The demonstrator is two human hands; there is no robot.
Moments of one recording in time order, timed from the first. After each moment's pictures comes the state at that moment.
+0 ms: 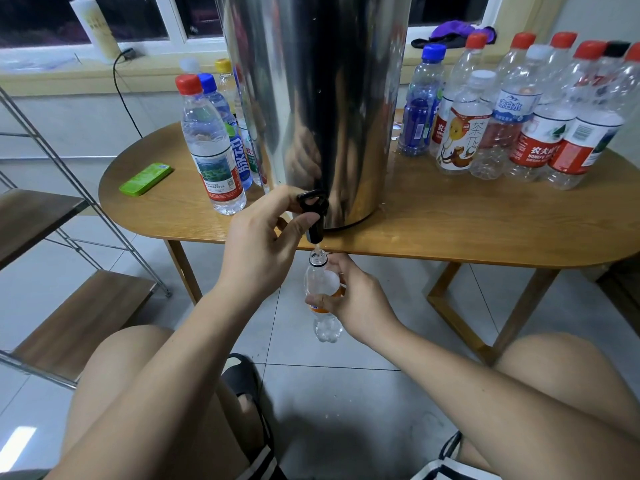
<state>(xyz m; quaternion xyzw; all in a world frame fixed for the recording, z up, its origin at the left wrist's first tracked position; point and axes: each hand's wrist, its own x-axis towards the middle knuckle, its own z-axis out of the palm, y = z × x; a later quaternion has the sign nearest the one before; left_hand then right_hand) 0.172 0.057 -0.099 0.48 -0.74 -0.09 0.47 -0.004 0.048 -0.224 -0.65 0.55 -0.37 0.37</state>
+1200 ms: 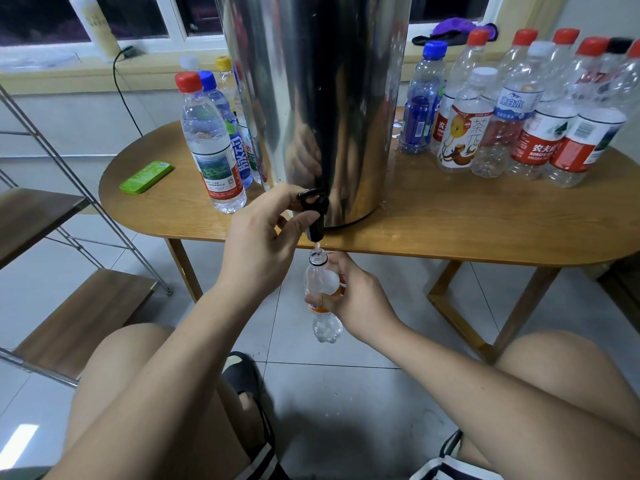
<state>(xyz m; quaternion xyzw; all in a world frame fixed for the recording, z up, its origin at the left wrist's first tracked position) 0.173 0.056 -0.099 0.47 -0.74 -0.08 0.47 -0.004 0.048 -0.225 -0.66 0.54 -0.36 0.37</state>
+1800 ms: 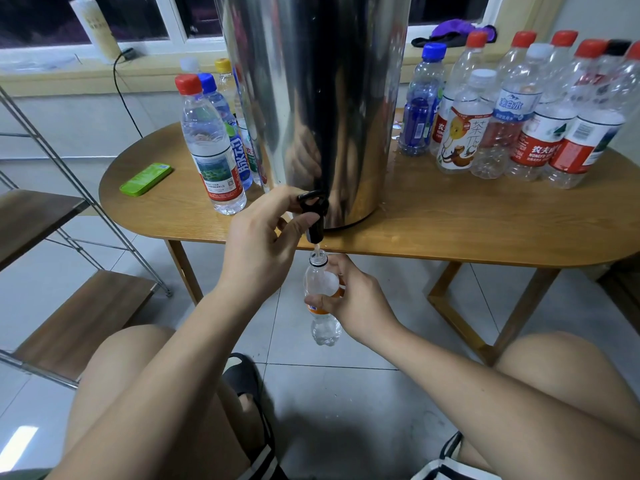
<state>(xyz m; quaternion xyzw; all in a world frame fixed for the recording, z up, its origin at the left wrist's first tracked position) 0.173 0.056 -0.101 0.46 -0.74 -0.07 0.47 -0.003 0.048 -0.225 -0.66 0.54 -0.36 0.37</state>
